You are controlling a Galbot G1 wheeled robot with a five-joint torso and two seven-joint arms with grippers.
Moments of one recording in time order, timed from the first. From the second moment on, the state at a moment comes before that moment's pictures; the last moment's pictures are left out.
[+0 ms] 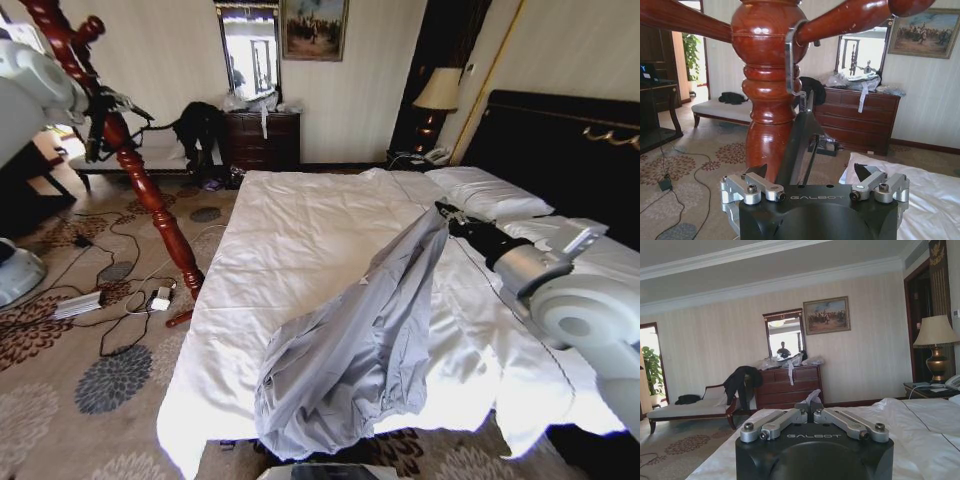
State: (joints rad) left arm 2.22 0.80 -1.96 -0.73 -1.80 0.51 -0.30; right arm -1.17 0.52 0.81 2.29 1.36 -0.33 0.37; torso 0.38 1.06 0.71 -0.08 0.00
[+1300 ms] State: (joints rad) left arm 2.17 0.66 -1.94 -0.94 -1.79 0.46 -0.29; right arm -1.21 0.52 0.80 2.30 1.33 -0.33 0.37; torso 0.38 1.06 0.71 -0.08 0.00
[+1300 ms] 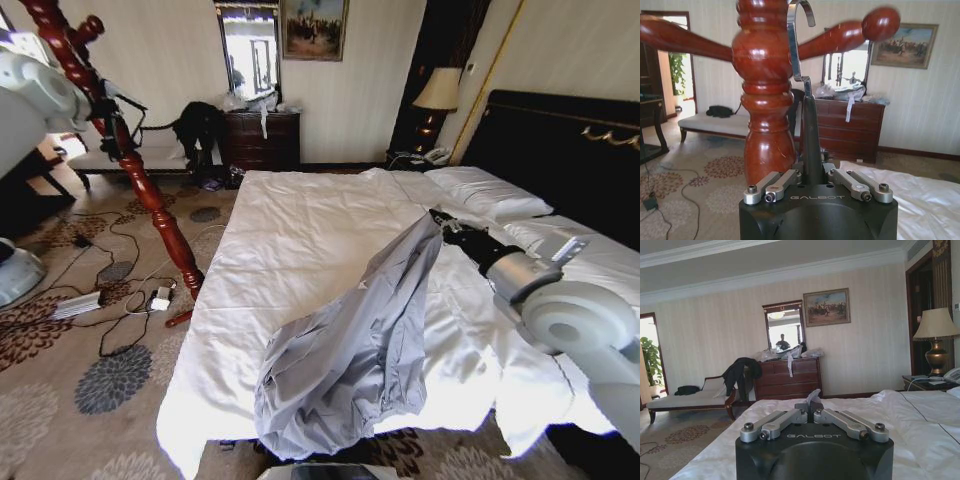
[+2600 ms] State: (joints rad) left arm 1.74 -0.40 -1.36 -2.39 -1.66 0.34 -0.06; right arm -1.40 0.53 0.87 2.38 1.24 -0.39 0.43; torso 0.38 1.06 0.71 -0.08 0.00
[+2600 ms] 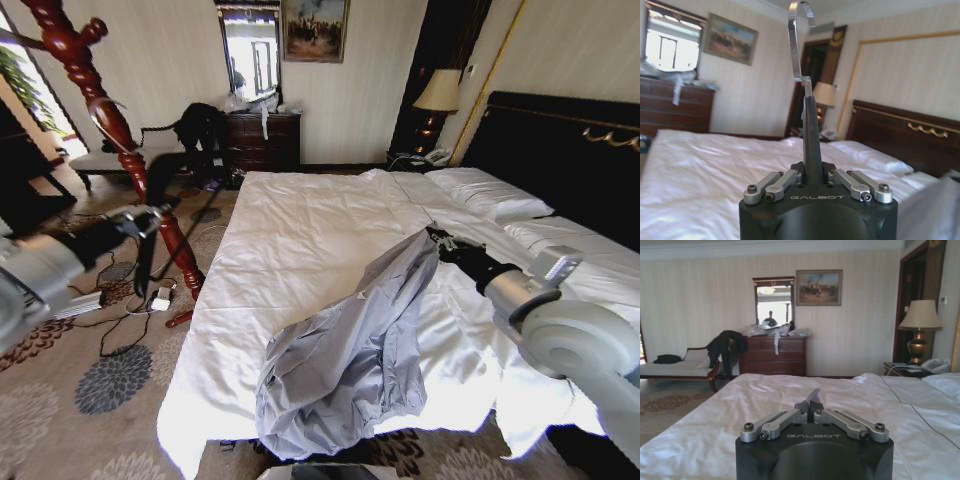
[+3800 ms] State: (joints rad) left arm 1.64 -0.24 -0.98 -2.50 -1.61 0.27 0.08; right arm -1.36 0.42 0.90 2.32 1.23 -0.37 0.40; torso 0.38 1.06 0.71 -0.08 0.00
